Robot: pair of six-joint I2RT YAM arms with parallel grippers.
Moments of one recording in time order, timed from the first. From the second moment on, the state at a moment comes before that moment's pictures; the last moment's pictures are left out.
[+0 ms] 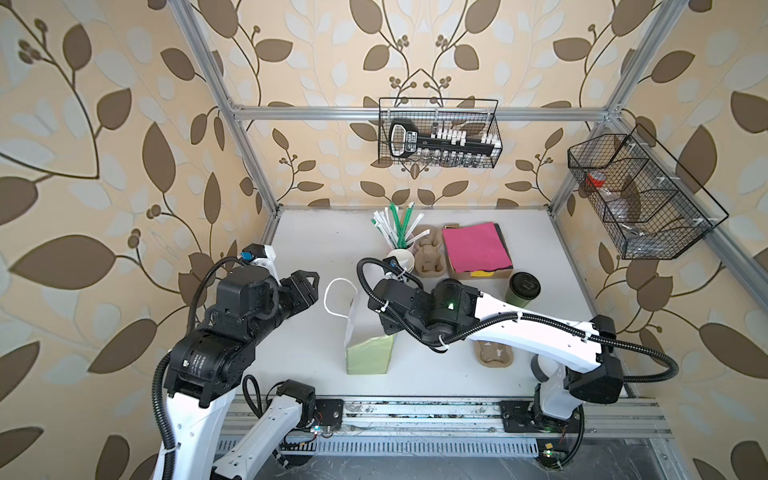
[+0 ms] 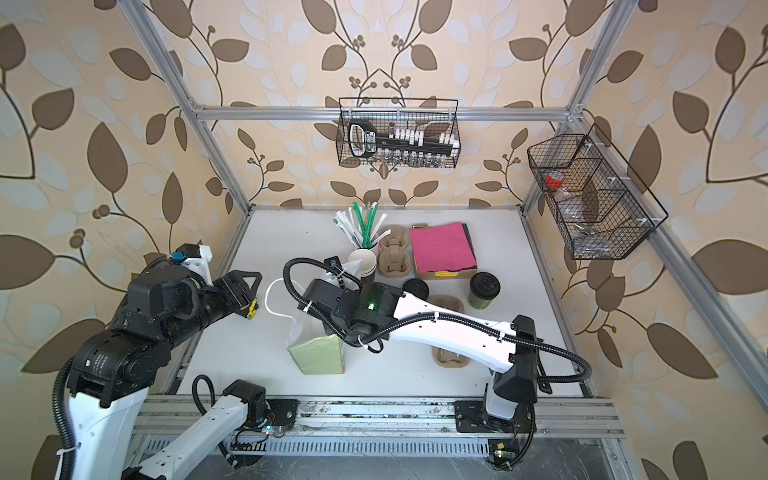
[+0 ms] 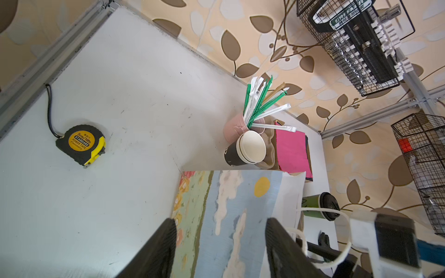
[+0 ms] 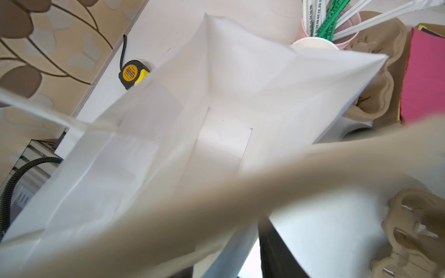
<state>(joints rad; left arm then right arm) -0.24 0.75 1.36 -1.18 -0.02 -0.68 1.24 1.71 1.77 -1.07 0.46 0.75</state>
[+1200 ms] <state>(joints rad) -0.24 0.66 1.10 -1.17 -0.12 -0.69 1.18 1.64 1.76 -1.13 0.45 0.70</state>
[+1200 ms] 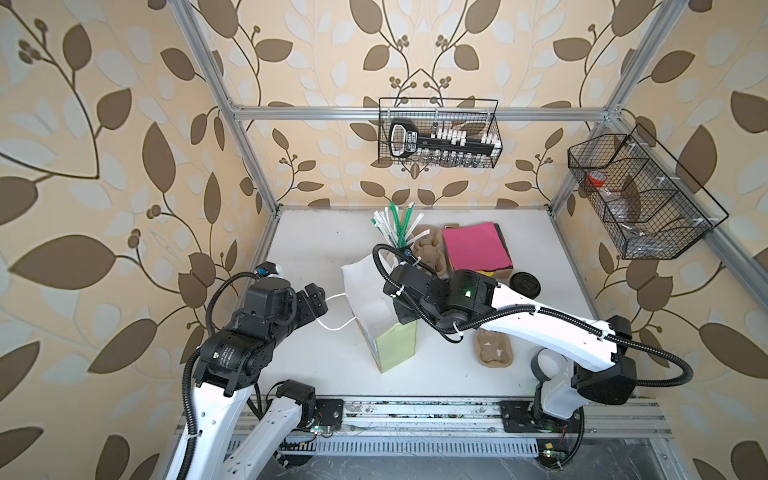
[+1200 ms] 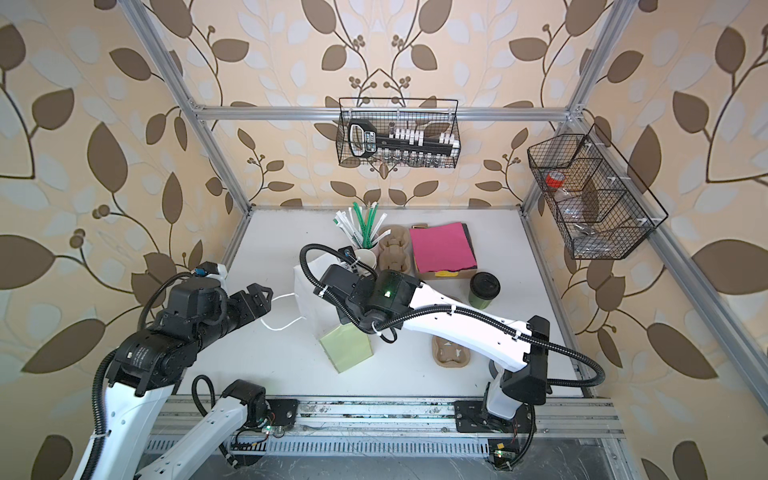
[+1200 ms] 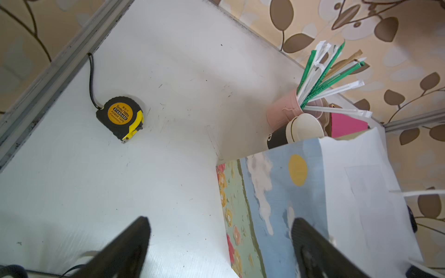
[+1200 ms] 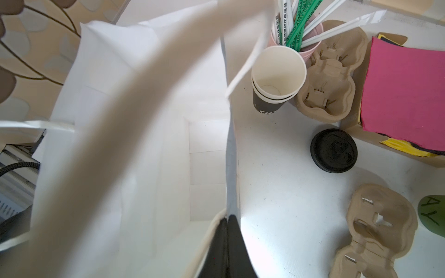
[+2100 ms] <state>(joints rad) -0.24 0.71 0.99 -1.15 -0.12 -0.68 1.12 1.16 1.33 -1.10 0.53 0.88</state>
